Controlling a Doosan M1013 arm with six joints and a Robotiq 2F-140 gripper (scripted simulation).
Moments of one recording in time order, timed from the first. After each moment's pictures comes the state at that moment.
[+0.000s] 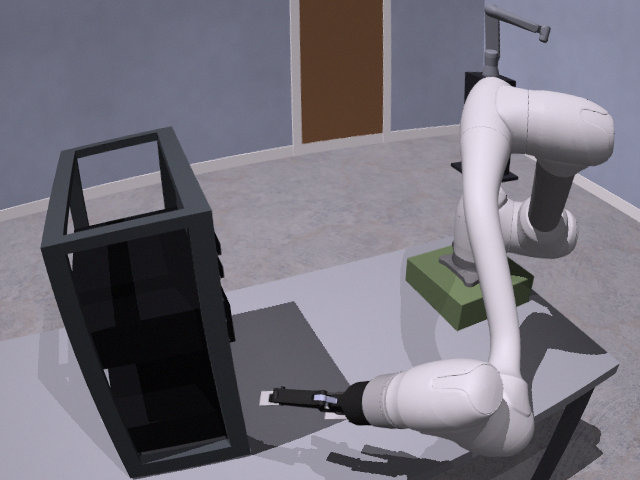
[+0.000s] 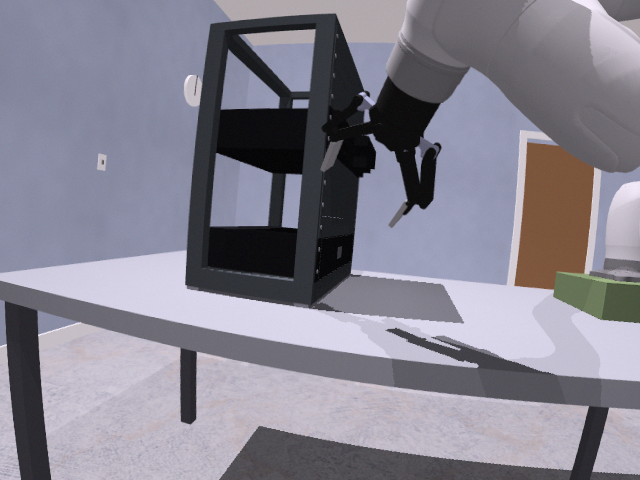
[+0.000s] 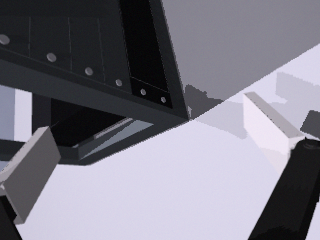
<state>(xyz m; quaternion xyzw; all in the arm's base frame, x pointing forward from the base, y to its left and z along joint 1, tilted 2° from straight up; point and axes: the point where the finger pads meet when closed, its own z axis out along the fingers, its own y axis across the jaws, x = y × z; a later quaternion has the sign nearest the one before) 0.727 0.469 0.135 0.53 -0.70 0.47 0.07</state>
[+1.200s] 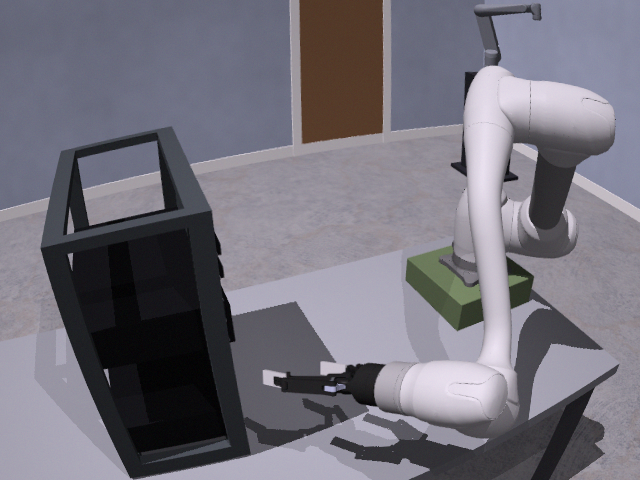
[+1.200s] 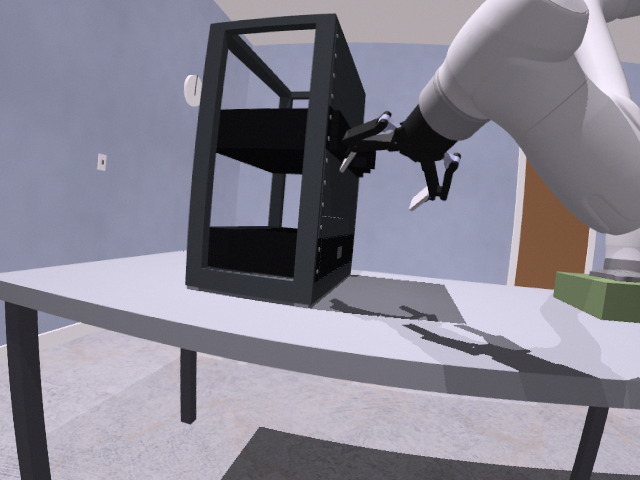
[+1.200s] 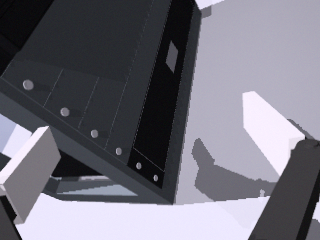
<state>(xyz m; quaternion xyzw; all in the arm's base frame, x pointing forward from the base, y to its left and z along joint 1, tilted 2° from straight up) 0.703 0.401 0.159 0.60 -0.55 0.55 0.18</state>
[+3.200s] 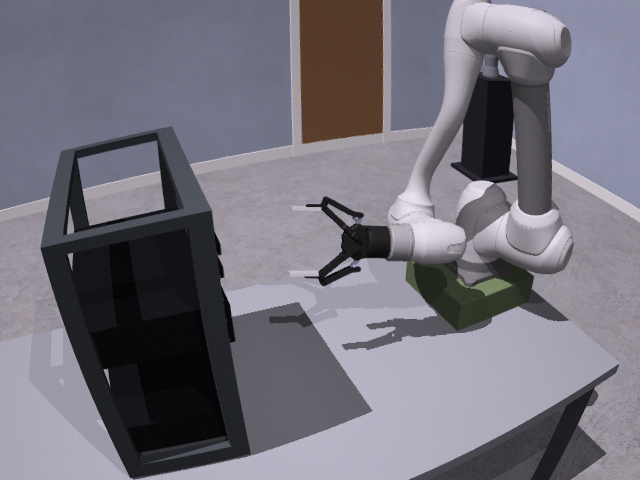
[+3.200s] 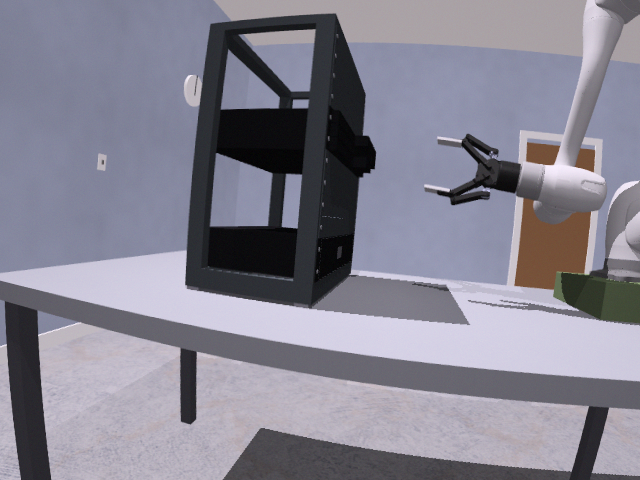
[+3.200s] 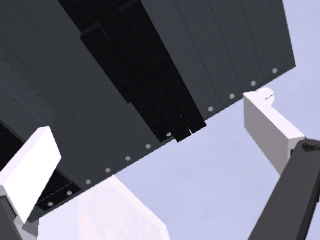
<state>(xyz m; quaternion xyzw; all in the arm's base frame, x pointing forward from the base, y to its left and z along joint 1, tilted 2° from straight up) 0.596 0.087 0.266 0.56 0.33 0.57 0.50</state>
